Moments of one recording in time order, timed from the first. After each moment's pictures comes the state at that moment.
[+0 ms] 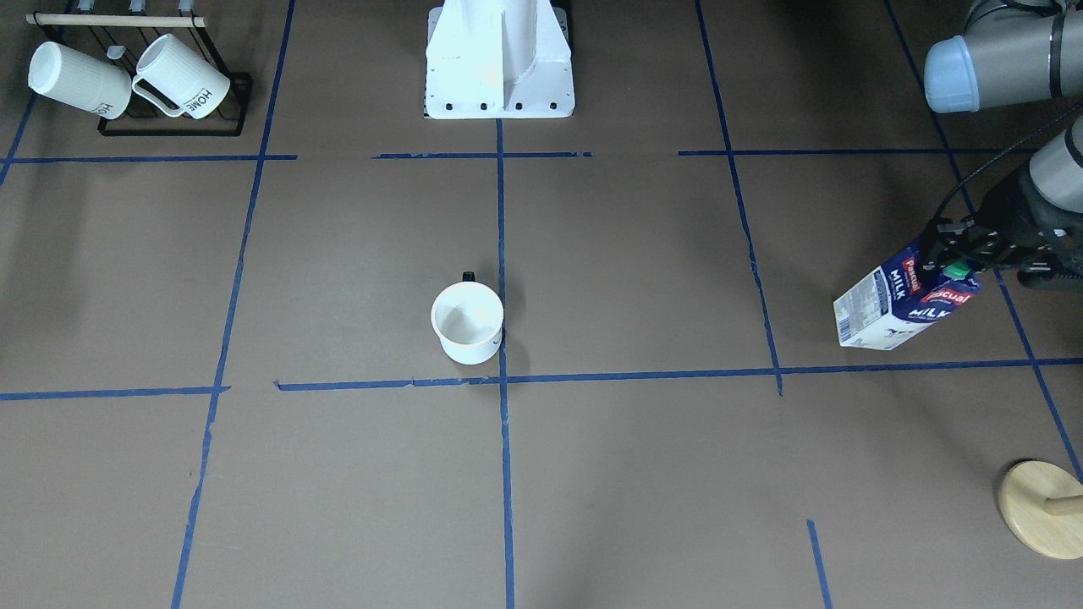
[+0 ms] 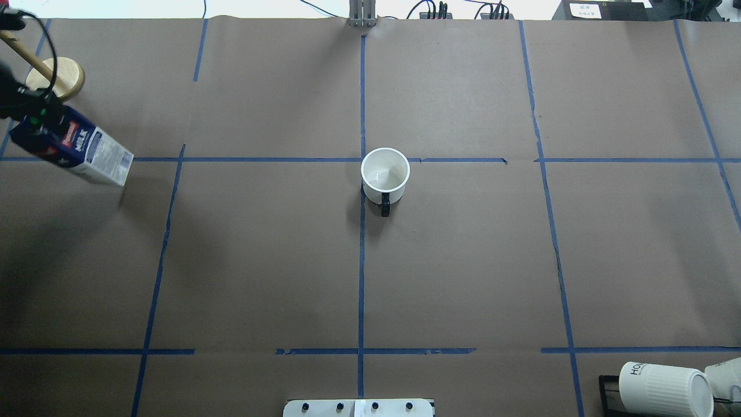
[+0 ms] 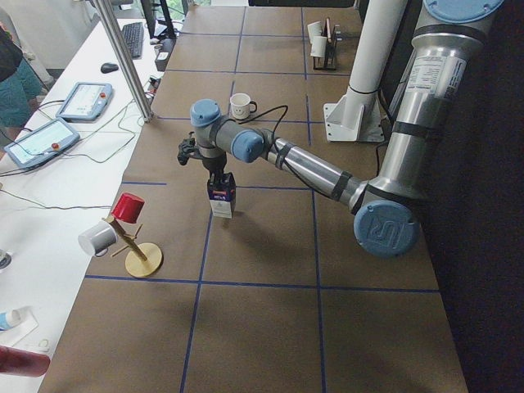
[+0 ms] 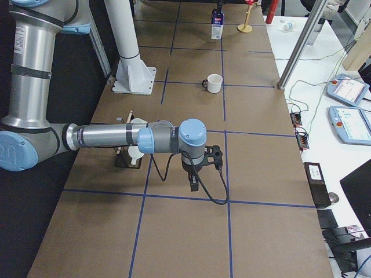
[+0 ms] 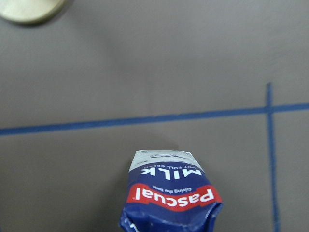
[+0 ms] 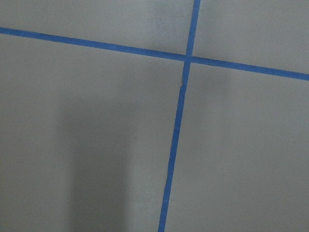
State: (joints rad) left arm -1.18 -1.89 -1.80 -1.45 -2.31 -0.50; right arm 1.54 -1.77 1.86 -1.59 2.33 -0.07
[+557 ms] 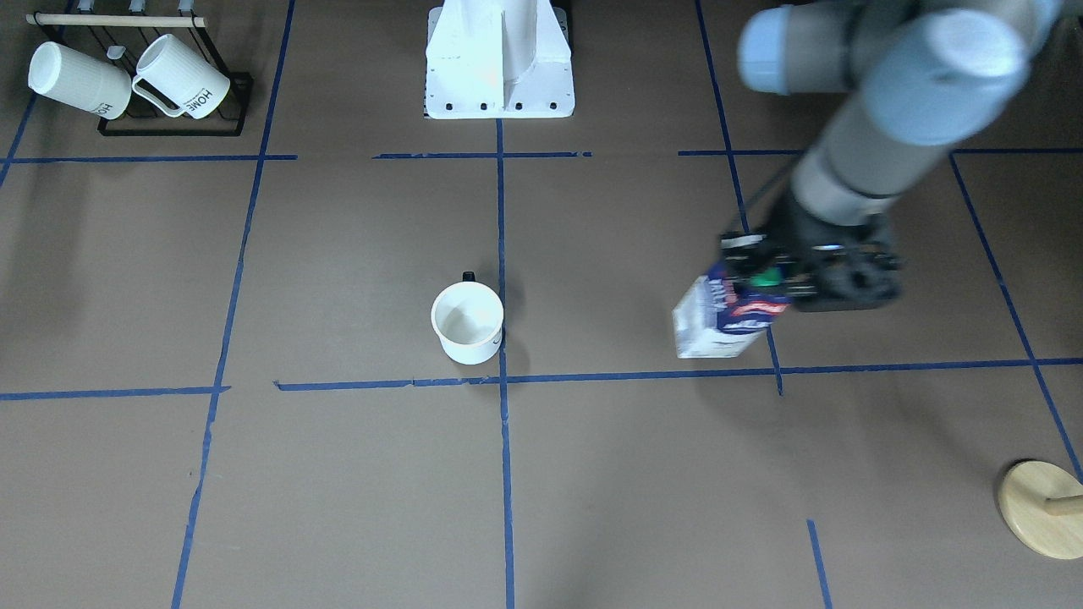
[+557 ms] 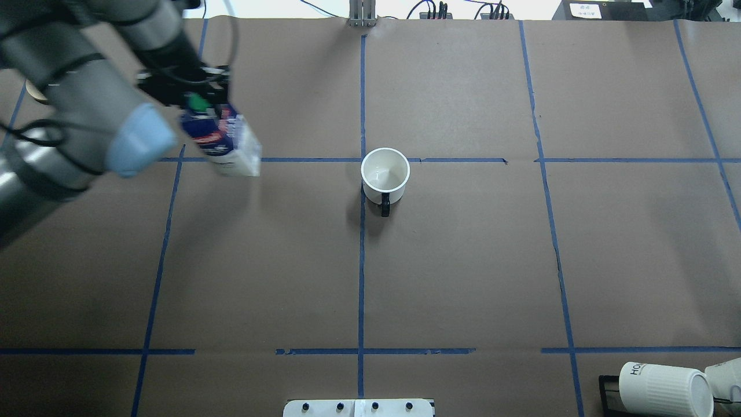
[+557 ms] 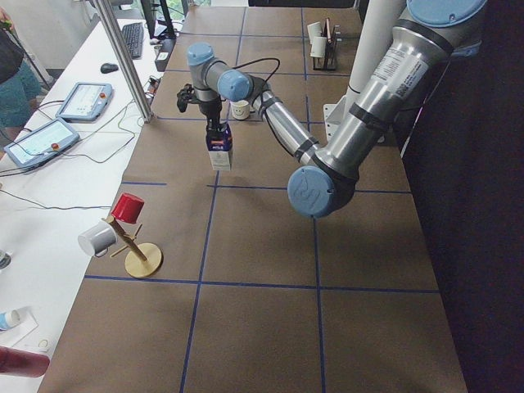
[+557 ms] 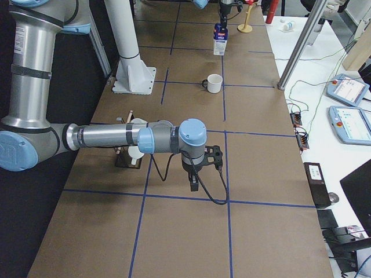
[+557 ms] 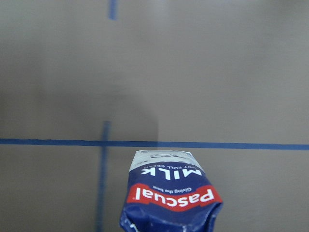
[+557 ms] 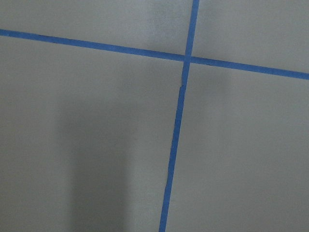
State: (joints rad) left arm -0.92 -2.33 -1.66 -1.30 -2.19 -0.91; right arm 1.54 -1.76 1.86 -1.59 2.33 -0.06
